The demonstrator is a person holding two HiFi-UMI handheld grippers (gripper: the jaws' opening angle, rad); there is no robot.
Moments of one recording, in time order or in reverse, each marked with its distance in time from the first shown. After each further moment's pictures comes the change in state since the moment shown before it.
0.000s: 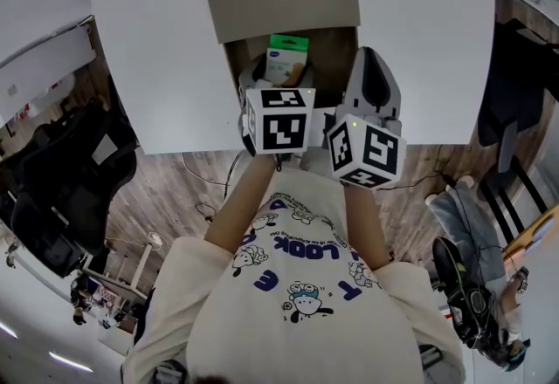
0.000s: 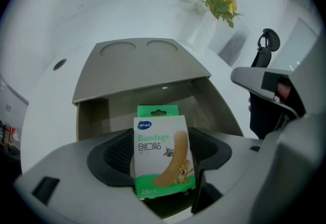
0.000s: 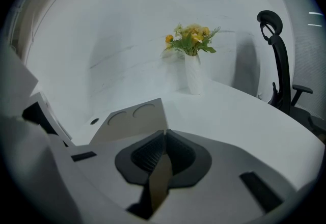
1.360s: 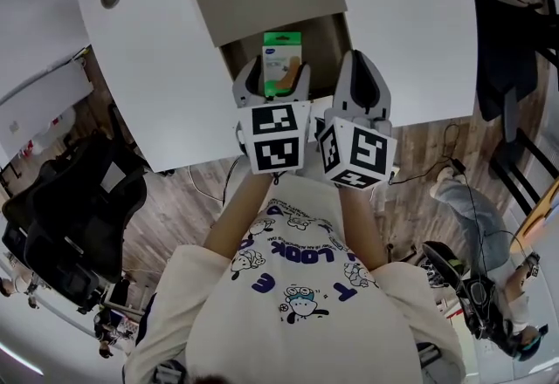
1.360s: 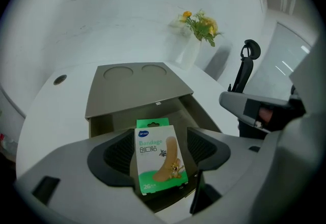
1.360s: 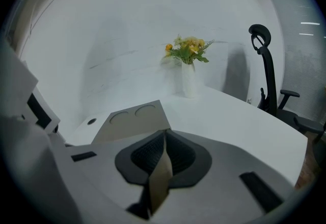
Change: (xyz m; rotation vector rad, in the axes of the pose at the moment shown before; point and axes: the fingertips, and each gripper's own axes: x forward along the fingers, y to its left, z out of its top) left arm -0.043 -0.002 0.011 0.059 -0.203 -0.078; right arm -0.036 0.021 -0.010 -0.011 -0.052 -0.093
